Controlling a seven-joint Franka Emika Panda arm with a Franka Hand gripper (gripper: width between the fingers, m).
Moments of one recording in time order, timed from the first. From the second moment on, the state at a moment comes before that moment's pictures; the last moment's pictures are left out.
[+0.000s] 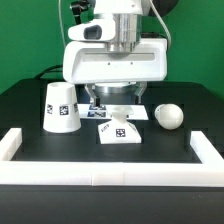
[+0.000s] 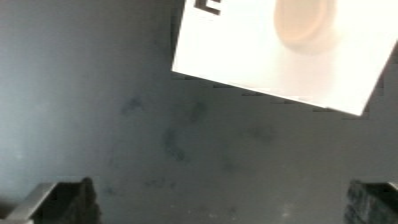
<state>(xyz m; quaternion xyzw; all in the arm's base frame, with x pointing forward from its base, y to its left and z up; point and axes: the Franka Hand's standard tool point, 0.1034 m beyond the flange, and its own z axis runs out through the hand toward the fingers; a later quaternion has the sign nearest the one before) 0.514 -0.012 0.085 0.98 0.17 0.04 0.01</state>
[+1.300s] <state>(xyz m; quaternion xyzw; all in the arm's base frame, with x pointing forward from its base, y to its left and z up) 0.470 -0.005 0.063 1.00 0.06 0.00 -0.01</state>
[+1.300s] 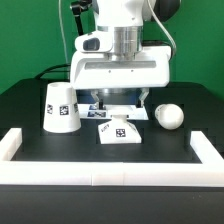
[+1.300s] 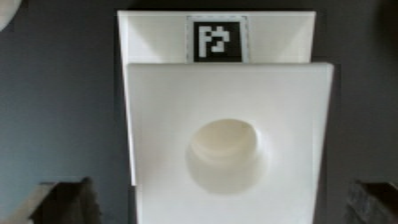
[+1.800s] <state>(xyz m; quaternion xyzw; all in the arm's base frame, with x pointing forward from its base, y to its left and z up) 0.463 -0.003 0.046 1.00 0.06 0.00 -0.01</state>
